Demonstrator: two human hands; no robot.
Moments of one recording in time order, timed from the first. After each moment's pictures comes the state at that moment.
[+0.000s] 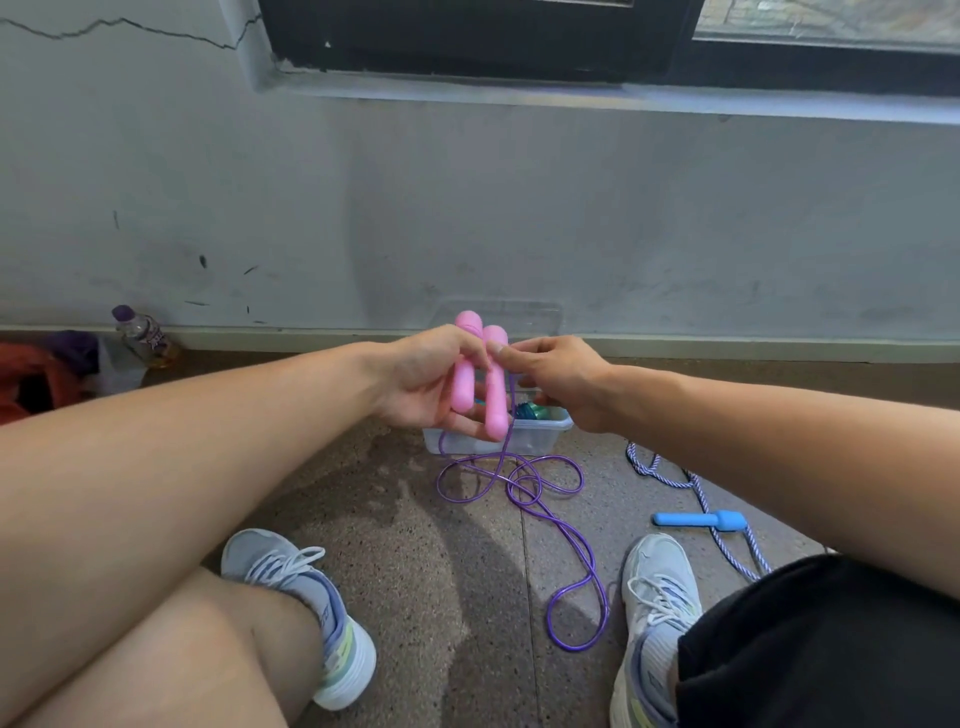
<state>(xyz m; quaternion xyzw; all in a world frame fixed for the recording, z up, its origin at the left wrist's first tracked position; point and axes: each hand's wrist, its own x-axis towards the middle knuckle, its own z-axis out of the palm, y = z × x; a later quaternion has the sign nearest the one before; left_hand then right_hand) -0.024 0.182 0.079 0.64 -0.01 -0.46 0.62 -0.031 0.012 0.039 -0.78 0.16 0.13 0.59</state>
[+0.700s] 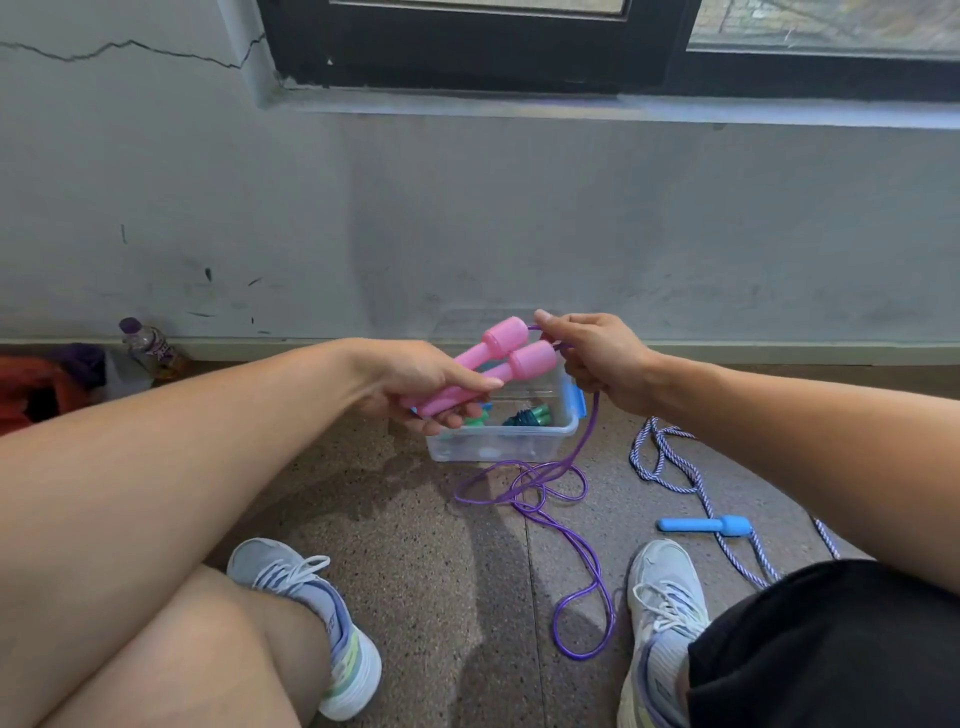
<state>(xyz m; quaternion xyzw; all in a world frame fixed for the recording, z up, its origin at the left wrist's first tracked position) -0.008 0.199 0.074 0.76 -0.03 -0.45 0.47 -0.027 -0.024 0.063 -0.77 0.10 0.09 0.62</state>
